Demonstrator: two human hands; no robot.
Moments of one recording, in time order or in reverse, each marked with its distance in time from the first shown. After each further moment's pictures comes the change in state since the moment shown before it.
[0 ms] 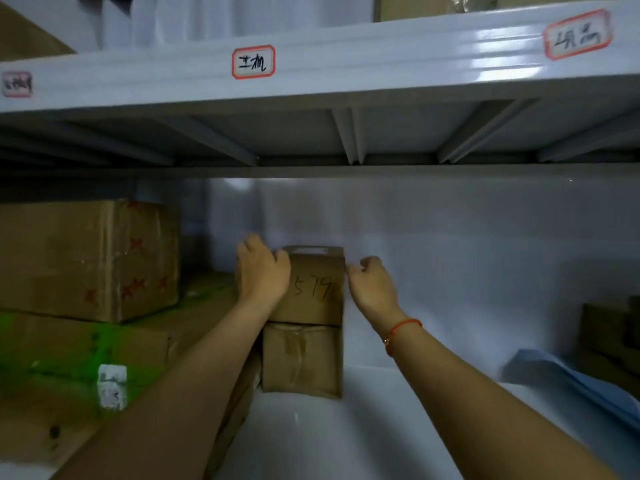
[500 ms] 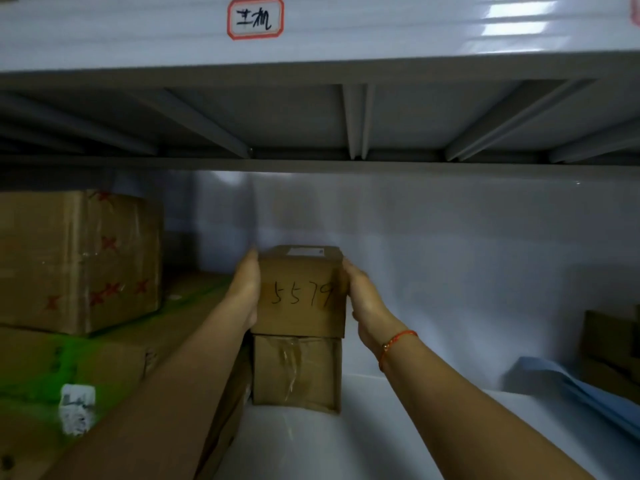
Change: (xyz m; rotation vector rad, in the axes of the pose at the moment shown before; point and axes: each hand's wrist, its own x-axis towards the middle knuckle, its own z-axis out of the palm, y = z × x) left_hand 0.044 -0.044 0.043 -0.808 -0.376 -0.624; right_hand 0.017 0.004 0.033 0.536 -0.255 0.272
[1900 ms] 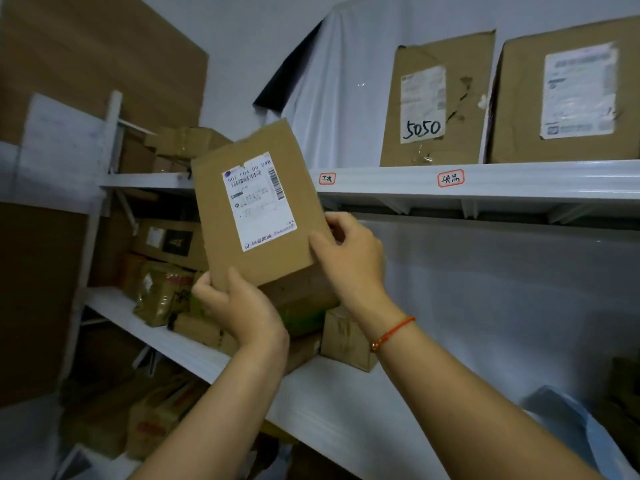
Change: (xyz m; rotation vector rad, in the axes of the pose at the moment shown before) left_hand -0.428 0.034 -0.007 -0.559 0.871 0.690; right_hand -0.345 -0.152 -0.045 -0.301 -0.100 -0.787
